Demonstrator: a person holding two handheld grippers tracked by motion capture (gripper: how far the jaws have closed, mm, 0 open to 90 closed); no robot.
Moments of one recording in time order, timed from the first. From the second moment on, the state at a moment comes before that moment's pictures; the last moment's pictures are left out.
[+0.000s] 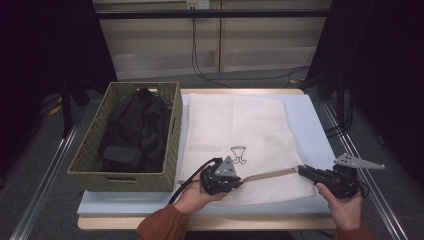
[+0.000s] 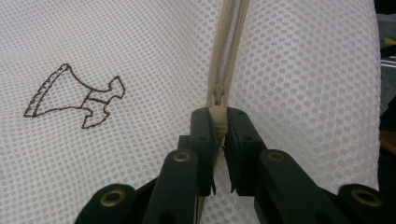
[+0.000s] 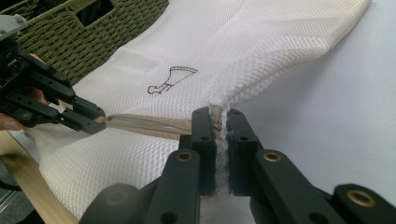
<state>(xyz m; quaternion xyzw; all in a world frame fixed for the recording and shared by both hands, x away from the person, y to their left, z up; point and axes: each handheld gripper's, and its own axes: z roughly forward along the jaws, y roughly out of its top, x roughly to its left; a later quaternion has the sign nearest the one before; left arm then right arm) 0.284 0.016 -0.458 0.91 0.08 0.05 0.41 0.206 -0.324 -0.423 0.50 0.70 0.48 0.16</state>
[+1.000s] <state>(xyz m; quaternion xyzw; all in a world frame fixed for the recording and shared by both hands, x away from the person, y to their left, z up) 0.278 0.038 -0.456 0.91 0.09 0.05 0.40 0.195 -0.331 -0.425 0.51 0.69 0.49 0.16</state>
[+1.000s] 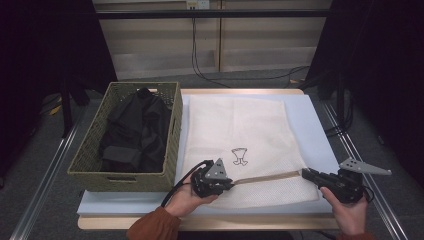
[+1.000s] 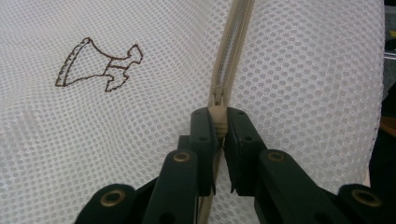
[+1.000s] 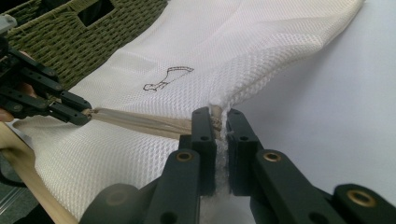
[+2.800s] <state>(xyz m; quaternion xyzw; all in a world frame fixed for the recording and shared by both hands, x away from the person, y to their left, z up) 0.271 0.081 -0.455 0.93 0.10 0.07 0.36 0.189 -0.331 -0.423 0.51 0.69 0.48 0.17</state>
